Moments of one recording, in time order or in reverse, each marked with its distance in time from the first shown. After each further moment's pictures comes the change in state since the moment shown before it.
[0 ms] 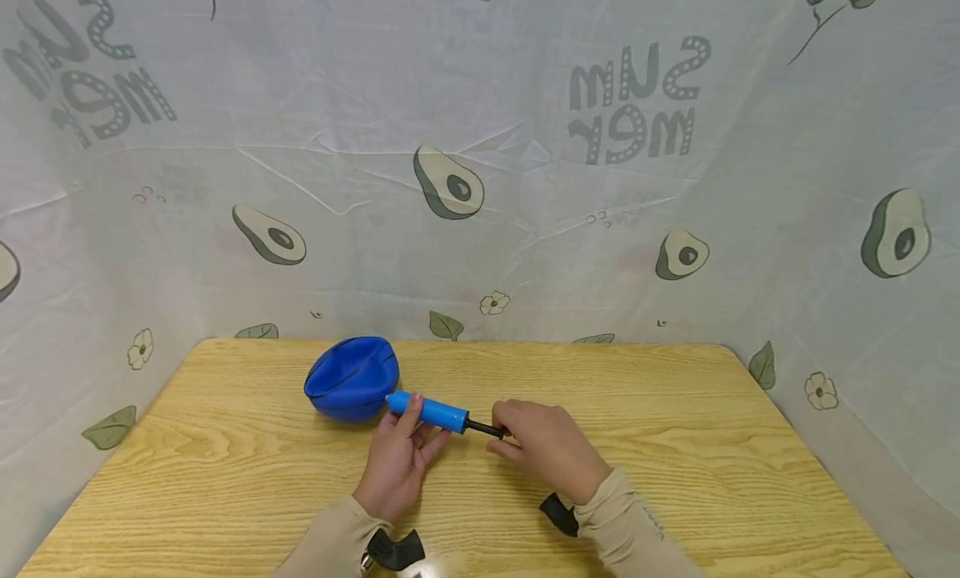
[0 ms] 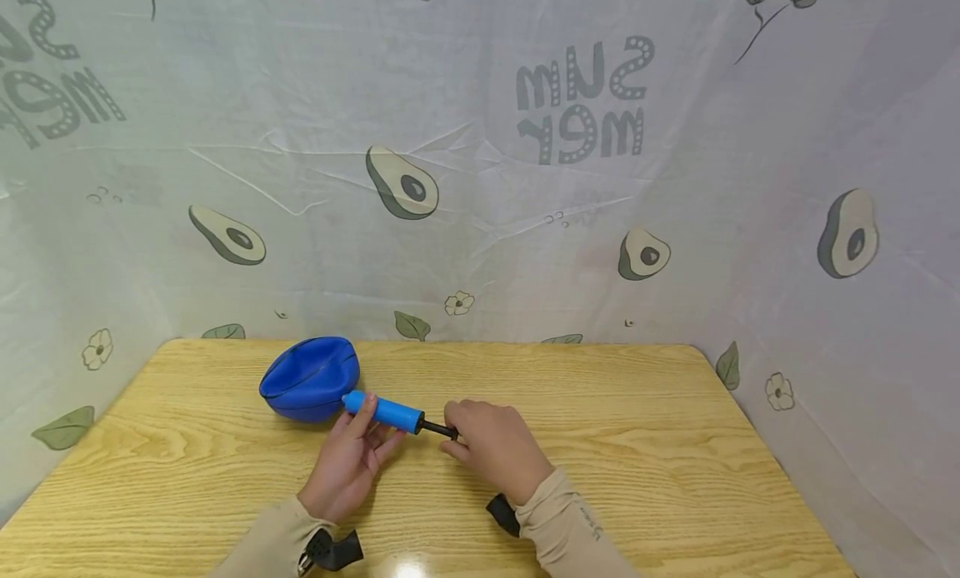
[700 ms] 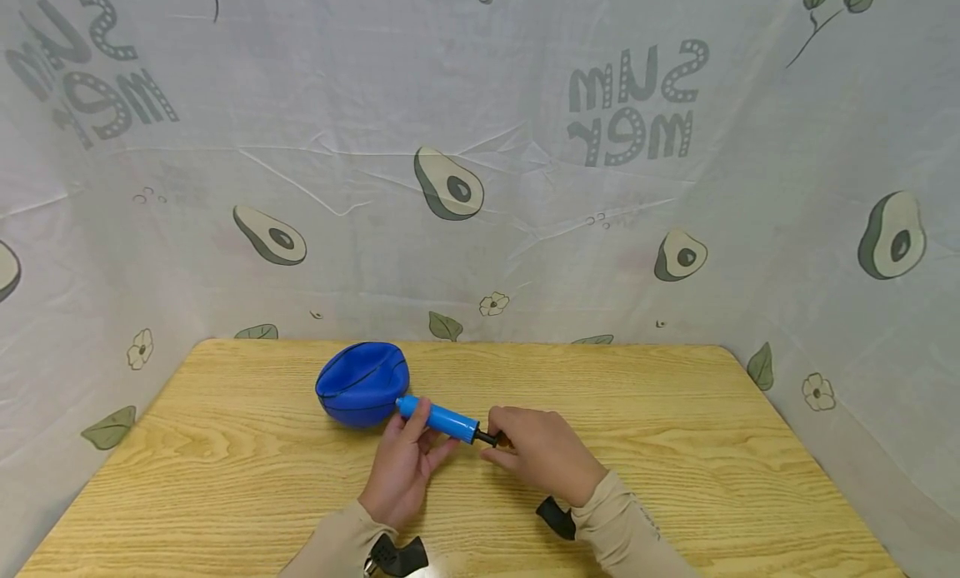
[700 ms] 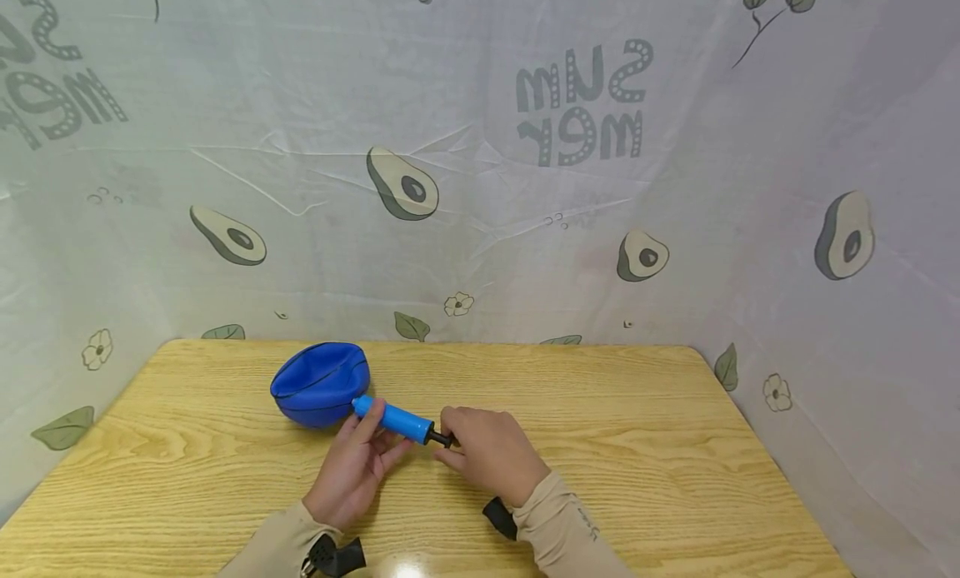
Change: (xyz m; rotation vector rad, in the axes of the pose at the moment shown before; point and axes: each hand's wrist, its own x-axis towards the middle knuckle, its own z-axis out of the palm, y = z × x) left_hand -0.007 -0.005 0.005 0.048 -0.049 -0.006; right_hand 0.000 -0.002 0.005 0.100 -0.035 -0.006
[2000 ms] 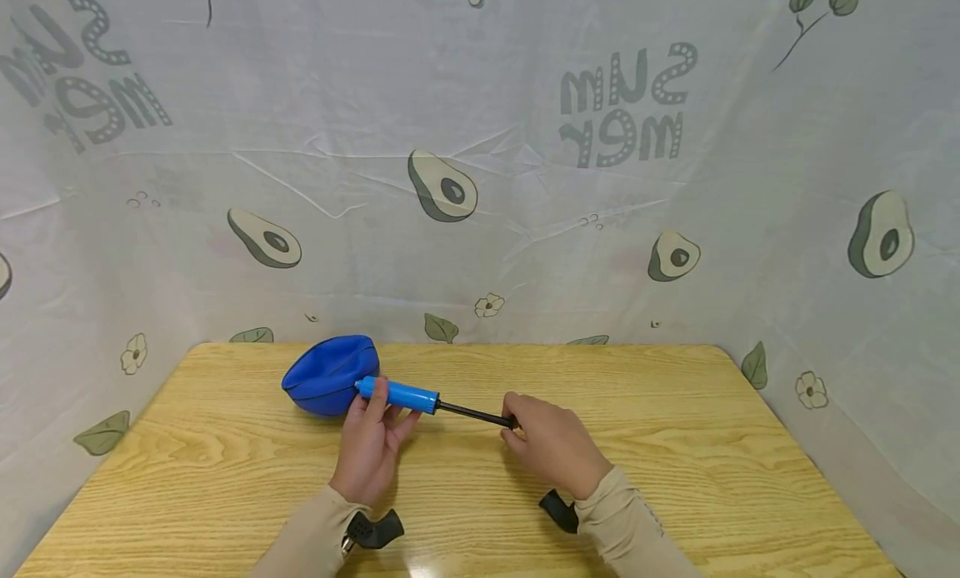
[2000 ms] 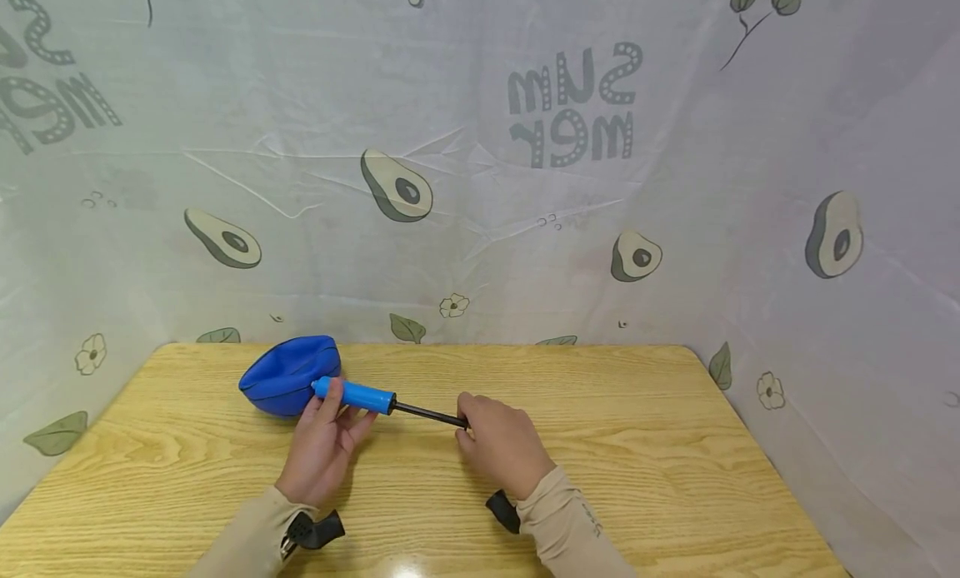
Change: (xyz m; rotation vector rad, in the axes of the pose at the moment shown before) left_hand 0.019 0.027 -0.022 -0.021 0.007 0.181; right_hand -0.004 0.007 -0.007 -0.026 0.042 0.165
